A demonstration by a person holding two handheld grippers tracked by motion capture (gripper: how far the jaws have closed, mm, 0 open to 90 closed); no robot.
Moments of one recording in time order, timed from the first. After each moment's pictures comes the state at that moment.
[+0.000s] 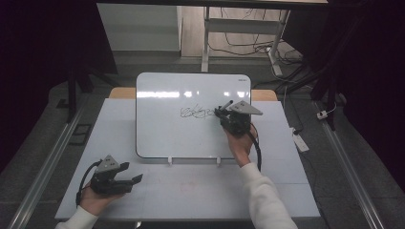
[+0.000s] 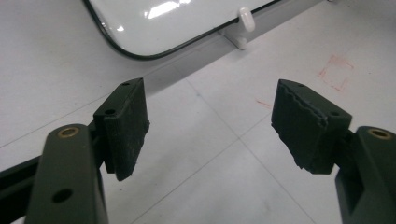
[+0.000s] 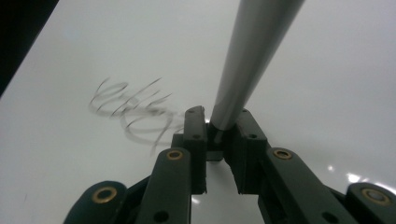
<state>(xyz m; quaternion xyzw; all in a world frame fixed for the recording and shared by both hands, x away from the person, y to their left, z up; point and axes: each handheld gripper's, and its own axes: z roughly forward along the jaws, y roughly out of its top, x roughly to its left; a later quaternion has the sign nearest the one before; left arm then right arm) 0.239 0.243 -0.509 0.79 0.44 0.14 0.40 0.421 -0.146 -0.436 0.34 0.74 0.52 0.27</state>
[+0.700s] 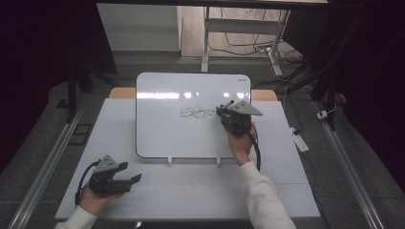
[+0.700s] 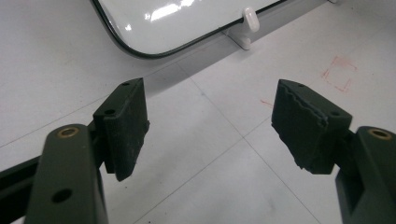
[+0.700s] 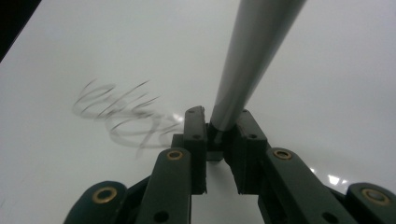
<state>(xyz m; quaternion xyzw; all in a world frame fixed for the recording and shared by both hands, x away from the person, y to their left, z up) 0.238 0.244 -0.509 0.79 0.44 0.14 0.40 0.425 -0.155 -0.433 0.36 0.72 0.52 0.29</state>
